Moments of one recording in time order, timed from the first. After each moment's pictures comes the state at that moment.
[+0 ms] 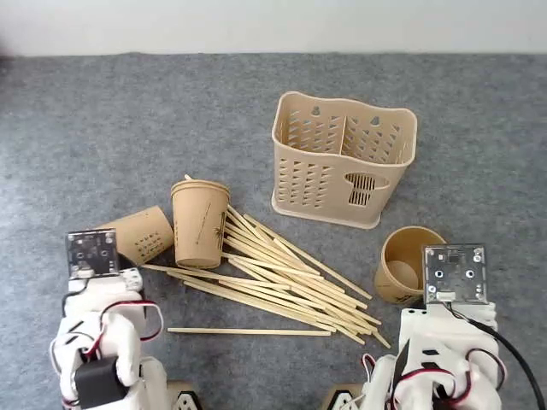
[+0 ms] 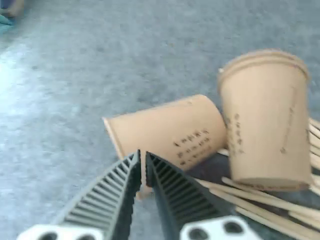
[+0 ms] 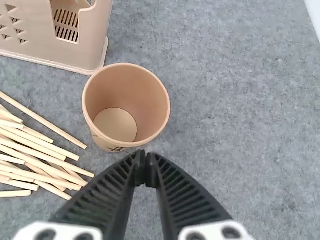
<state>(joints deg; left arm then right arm) -20.9 -103.4 82.0 70.3 -0.8 22.2 -89.4 39.4 100.4 24.3</state>
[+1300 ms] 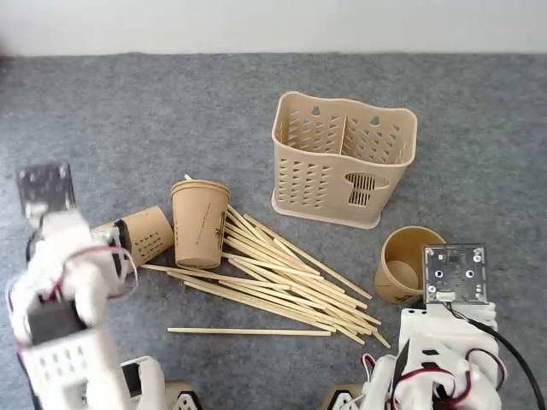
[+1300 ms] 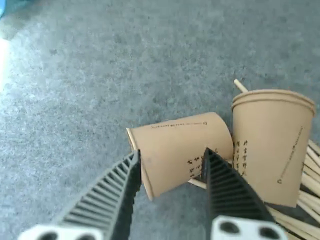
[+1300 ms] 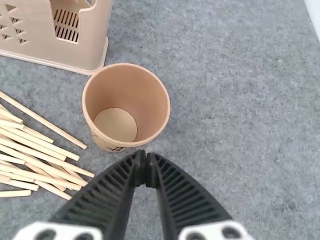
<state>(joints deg) -22.4 -57.1 46.5 74.2 2.2 22.2 -89.4 39.4 100.4 24.3</state>
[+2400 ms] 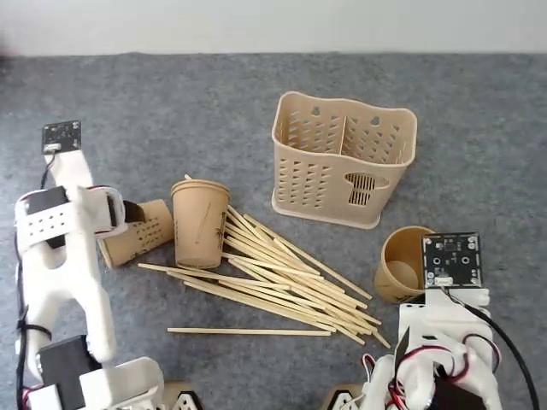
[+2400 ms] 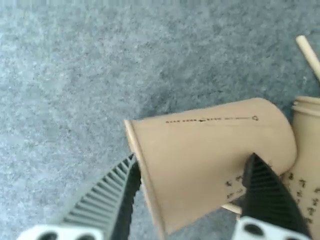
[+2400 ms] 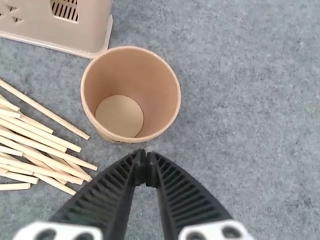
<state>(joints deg) -22.2 -5.8 29.8 63.4 0.7 22.2 -89.4 47.3 97.1 24.3</state>
